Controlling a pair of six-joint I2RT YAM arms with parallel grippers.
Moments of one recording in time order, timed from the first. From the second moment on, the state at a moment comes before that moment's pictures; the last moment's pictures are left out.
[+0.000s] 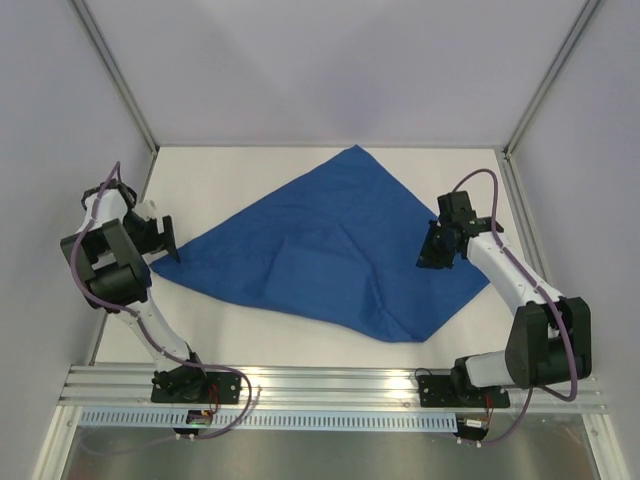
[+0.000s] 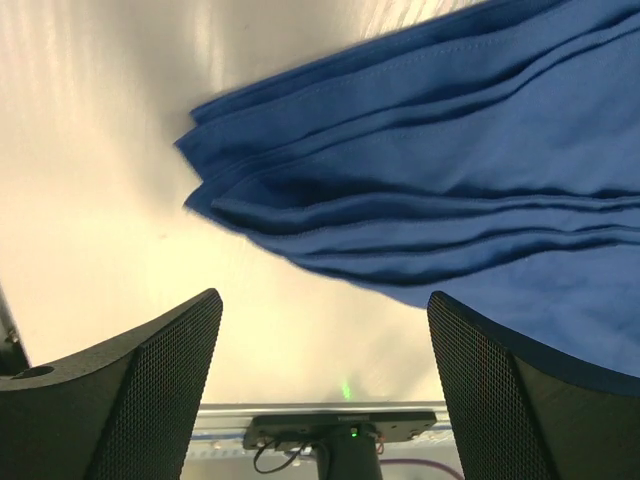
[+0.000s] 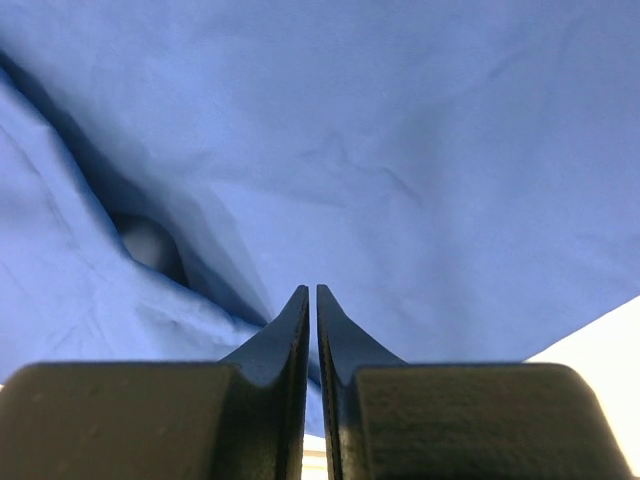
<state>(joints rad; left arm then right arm) 0.47 1.89 1.45 -1.10 0.15 0.13 0.17 1.36 0.96 -0.72 -0.08 0.56</state>
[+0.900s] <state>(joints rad) 0.49 2.08 1.52 -1.02 0.14 0.10 0.23 1.51 1.15 -0.72 -0.17 0.51</state>
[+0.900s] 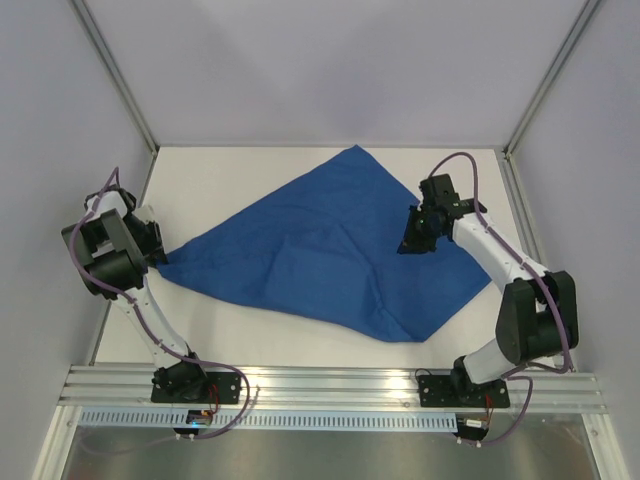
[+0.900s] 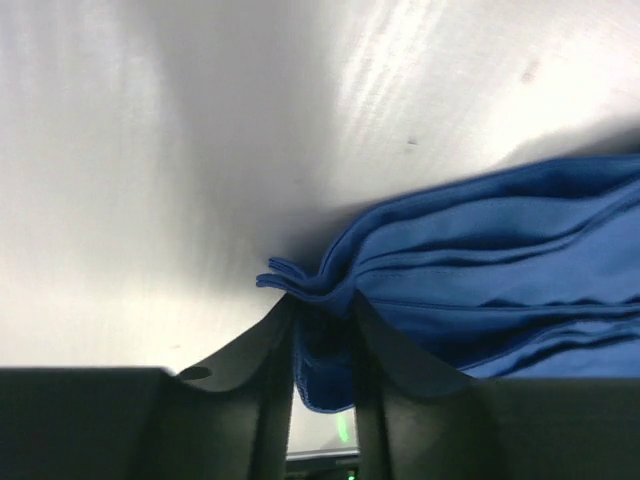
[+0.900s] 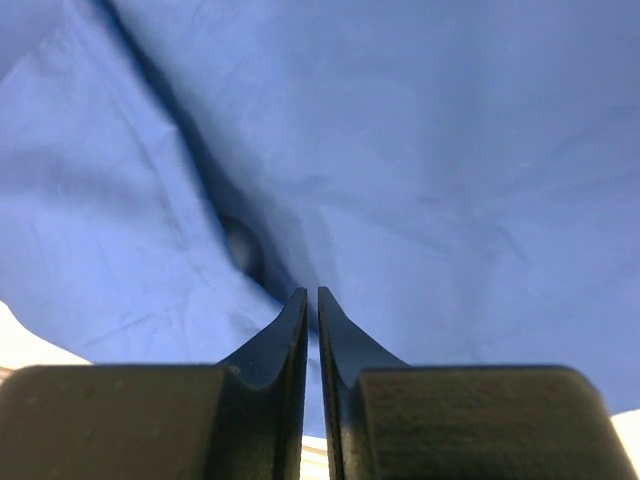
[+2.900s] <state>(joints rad) -0.81 2.02 1.82 -1.17 0.62 0.31 0.35 1.70 0.98 -0.40 -0.39 0.56</state>
